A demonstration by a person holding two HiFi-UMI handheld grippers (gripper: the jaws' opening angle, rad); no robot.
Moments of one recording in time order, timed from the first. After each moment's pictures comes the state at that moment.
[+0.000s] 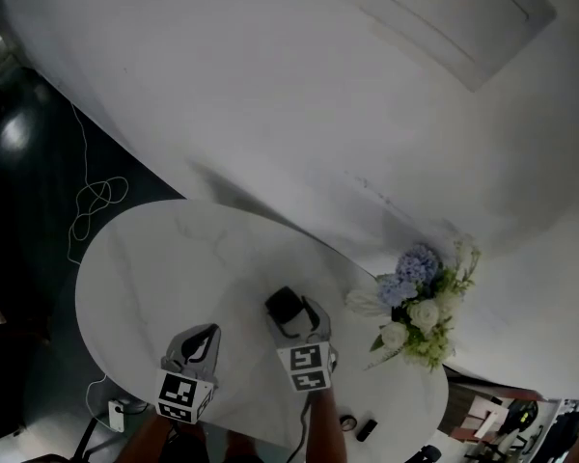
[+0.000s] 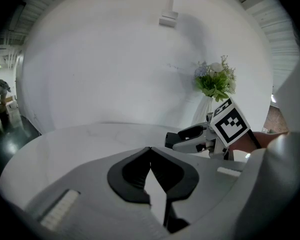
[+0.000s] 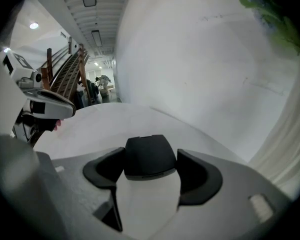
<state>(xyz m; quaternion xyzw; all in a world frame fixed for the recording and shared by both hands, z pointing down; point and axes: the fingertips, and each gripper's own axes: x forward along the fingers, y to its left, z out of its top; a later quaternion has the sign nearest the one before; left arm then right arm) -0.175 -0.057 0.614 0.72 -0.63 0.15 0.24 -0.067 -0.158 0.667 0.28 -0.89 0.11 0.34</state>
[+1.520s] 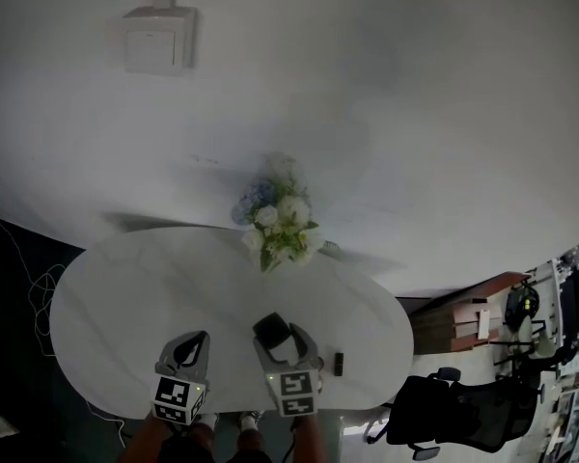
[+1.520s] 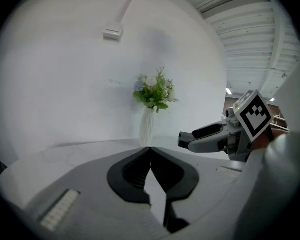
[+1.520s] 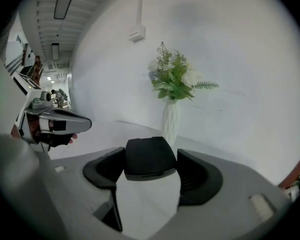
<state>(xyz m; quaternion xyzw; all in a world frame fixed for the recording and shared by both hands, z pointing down) -0.043 -0.022 0.539 0.85 -0.47 0.16 0.16 0.104 -0.031 0.554 0.53 -0.80 0.16 0.25</state>
